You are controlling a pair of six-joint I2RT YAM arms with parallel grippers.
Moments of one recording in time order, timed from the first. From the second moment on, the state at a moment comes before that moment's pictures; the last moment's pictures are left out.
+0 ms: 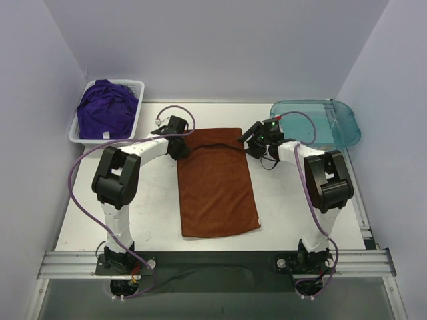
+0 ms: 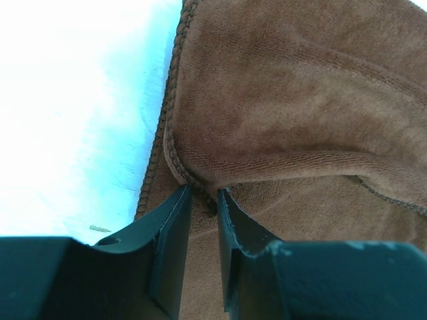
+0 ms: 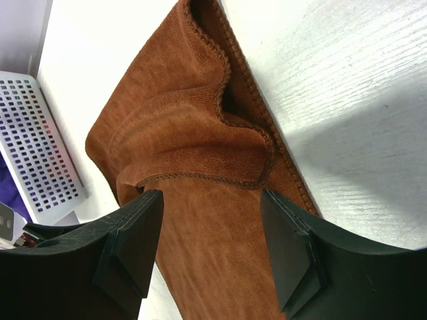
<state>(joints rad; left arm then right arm) -0.41 2.00 1.38 -0.39 -0.20 -0.87 0.27 1.89 1.11 0.05 -0.16 1.02</state>
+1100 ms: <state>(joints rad) -0.41 2.00 1.38 -0.42 -0.21 -0.83 0.27 1.96 1.11 0.13 -0.17 1.12</state>
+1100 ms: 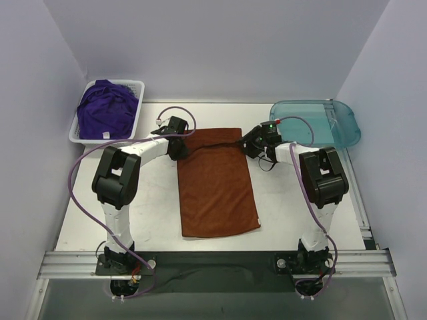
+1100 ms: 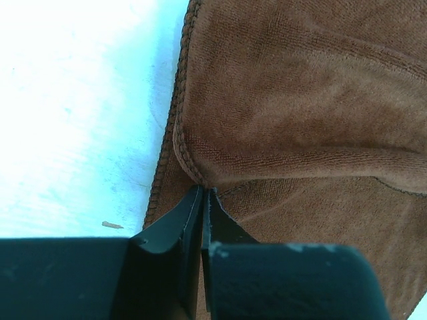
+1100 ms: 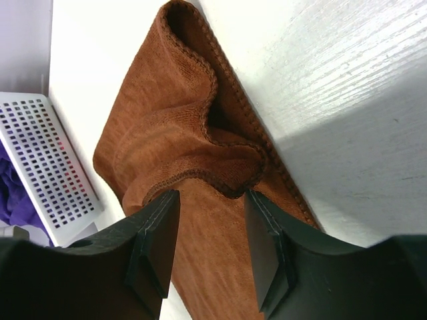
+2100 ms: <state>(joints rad) -0.40 1.96 1.36 -0.41 -0.18 -0.82 0.33 1.90 1.04 0.09 0.05 1.33</state>
